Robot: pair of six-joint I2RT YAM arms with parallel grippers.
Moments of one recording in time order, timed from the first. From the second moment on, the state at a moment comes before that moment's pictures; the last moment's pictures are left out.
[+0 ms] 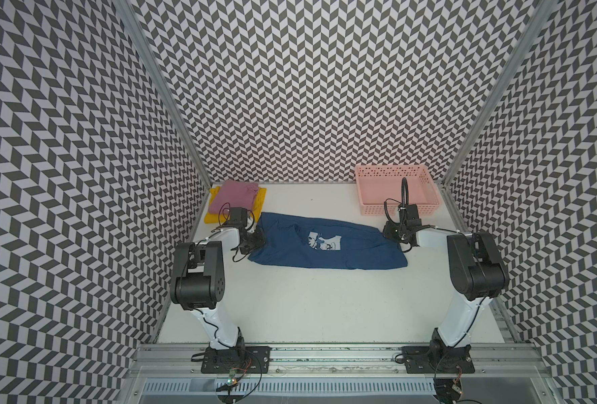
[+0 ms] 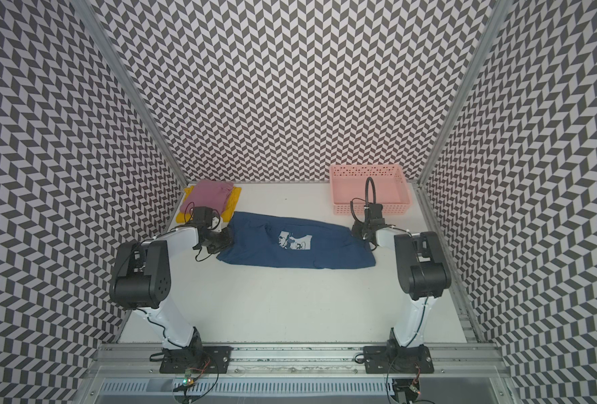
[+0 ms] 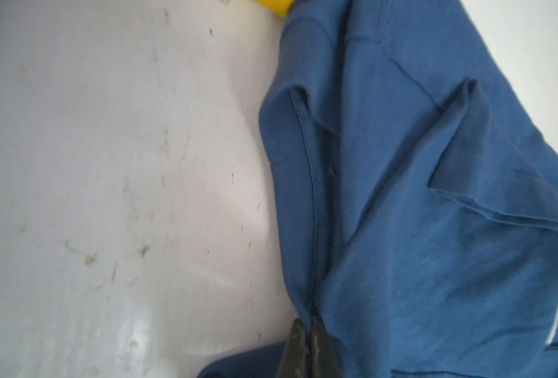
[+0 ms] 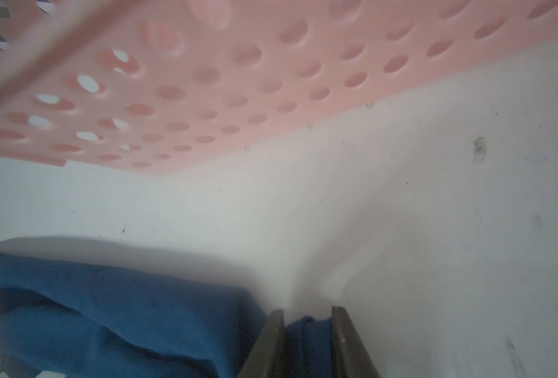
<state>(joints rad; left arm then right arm) 0.03 1.79 1.05 -0.38 0.30 -0.35 0.10 1.89 1.05 -0.06 -0.12 0.40</state>
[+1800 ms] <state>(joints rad) 0.00 1.84 1.27 -0.38 0.21 -0.38 0.18 1.64 0.76 -0.05 -0.05 0.44</state>
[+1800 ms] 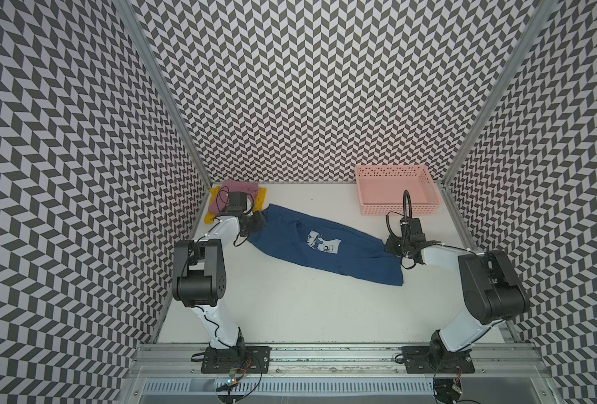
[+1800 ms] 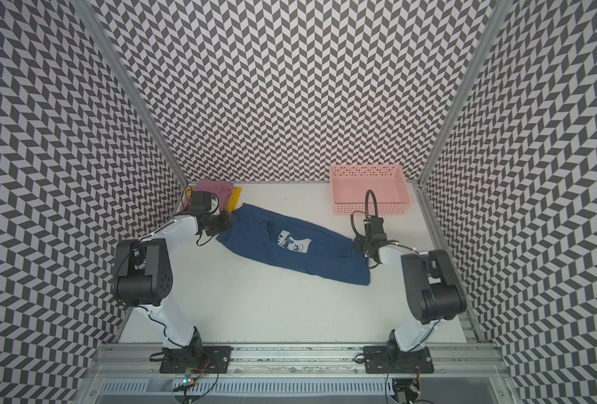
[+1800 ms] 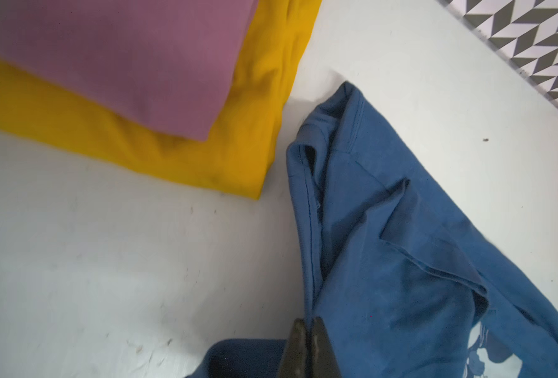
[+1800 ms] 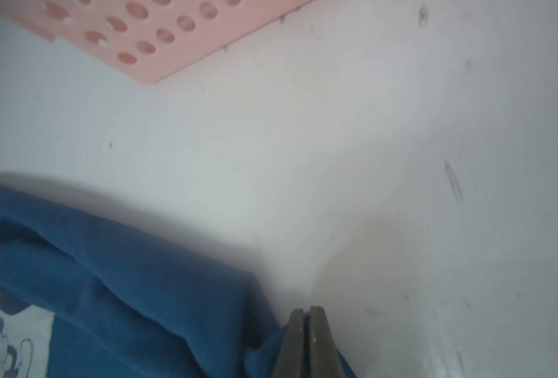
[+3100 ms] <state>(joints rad) -0.11 2.51 2.10 -0.35 0.23 -0.43 0.76 1.01 0.44 -0.41 -0.10 0.73</state>
